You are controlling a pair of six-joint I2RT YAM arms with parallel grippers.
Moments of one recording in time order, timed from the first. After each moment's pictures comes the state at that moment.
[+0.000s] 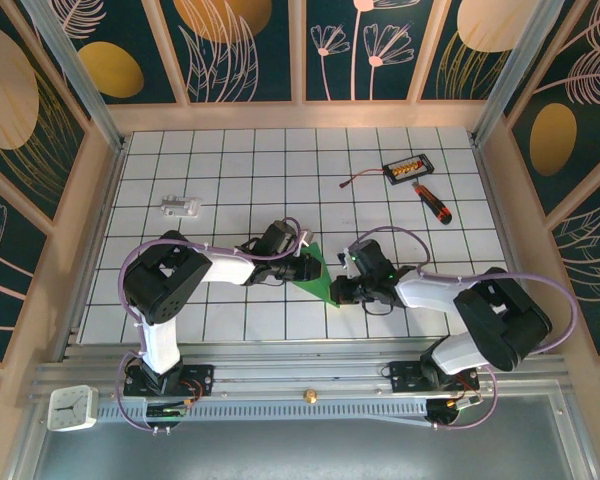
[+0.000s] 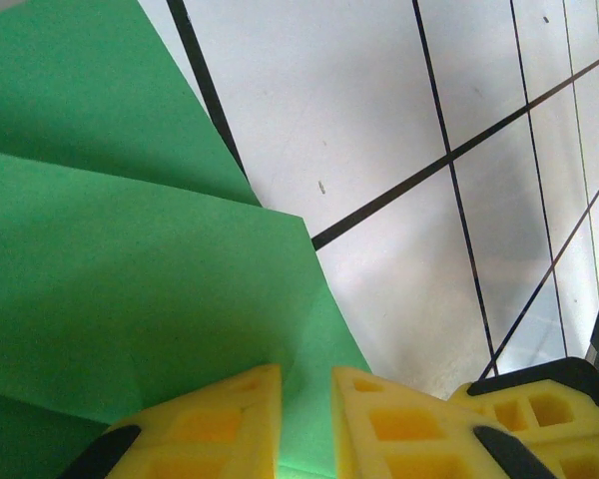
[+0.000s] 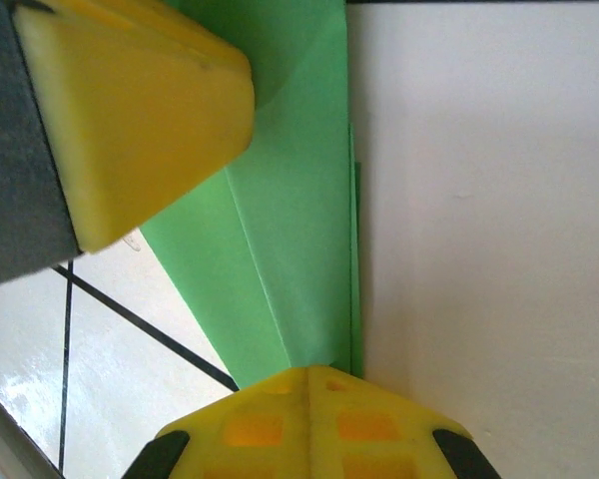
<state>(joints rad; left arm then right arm) -0.75 1.89 0.86 0.23 0.45 -0.71 0.67 1.42 0.48 -0.04 -0.36 0.57</state>
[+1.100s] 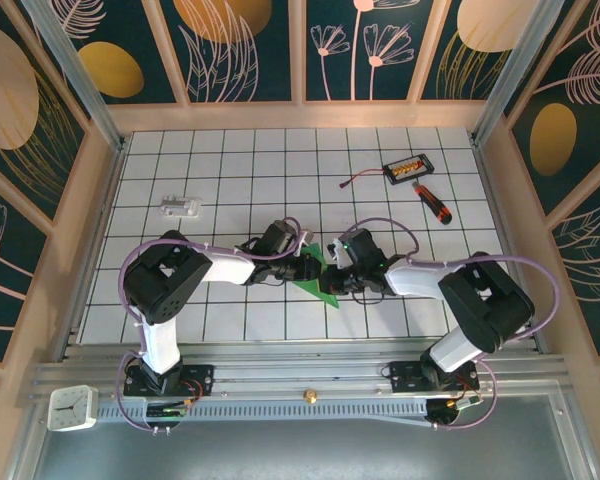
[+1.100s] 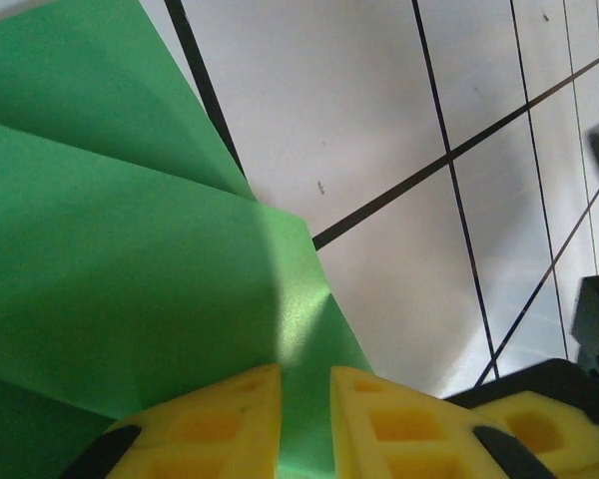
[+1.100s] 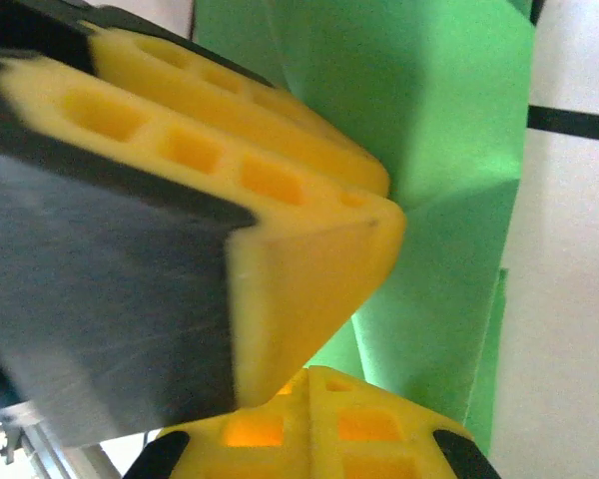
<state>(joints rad) -0.75 1.89 0.86 0.23 0.45 -0.71 0.66 1.56 0.60 0.00 -0.48 0.57</state>
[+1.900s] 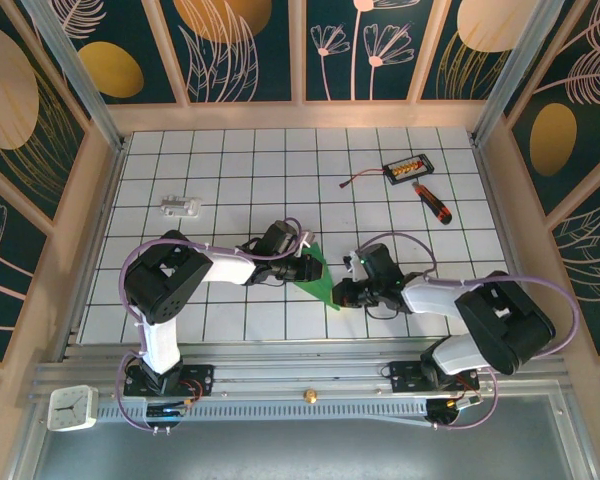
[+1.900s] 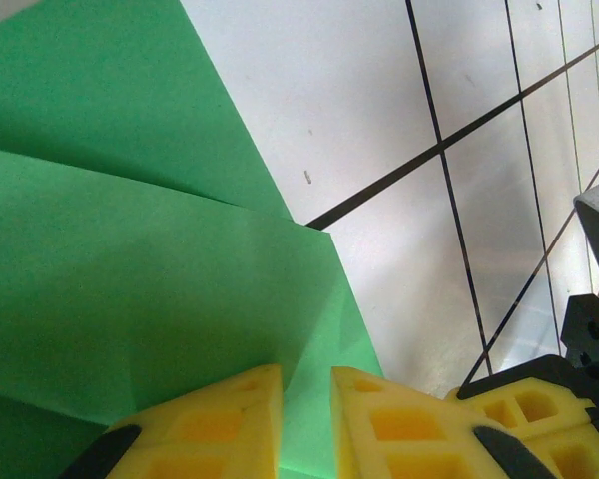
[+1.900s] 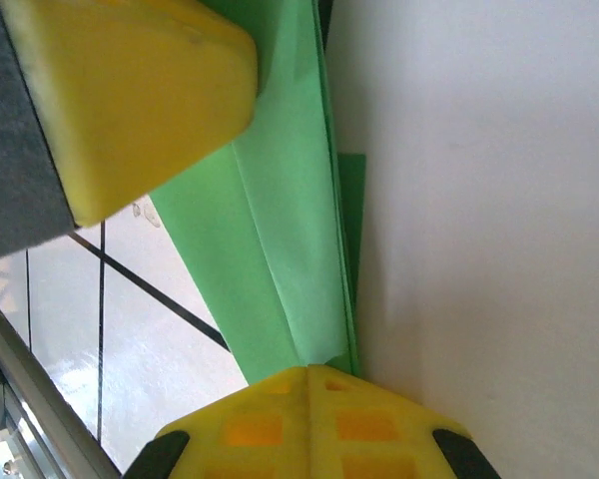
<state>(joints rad) -0.75 1.89 0.86 0.22 0.47 -0.71 0.62 1.40 0.39 0.06 -0.48 0.62</state>
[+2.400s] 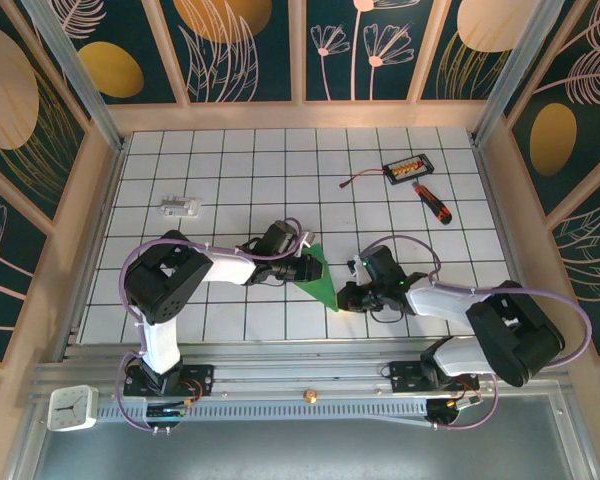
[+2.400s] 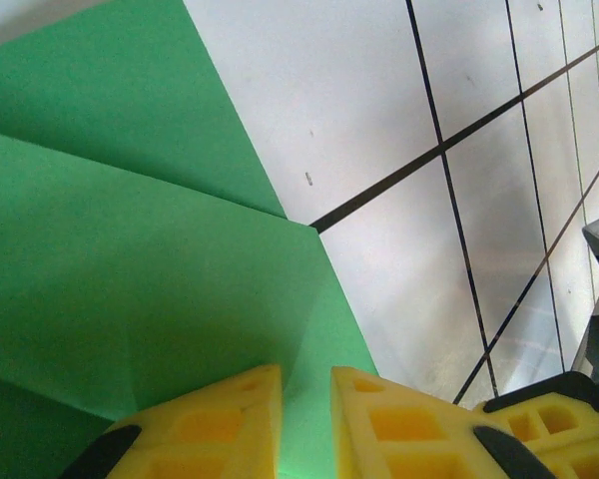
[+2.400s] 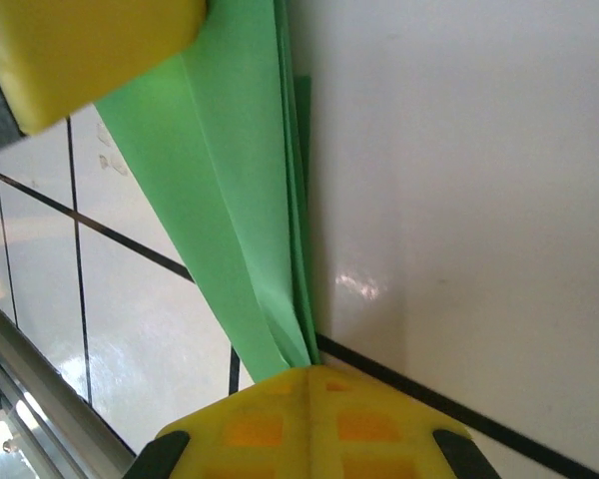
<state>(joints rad) -0.75 1.89 0.86 0.22 0.47 -0.71 0.62 1.33 0.42 -0.11 -0.47 0.62</state>
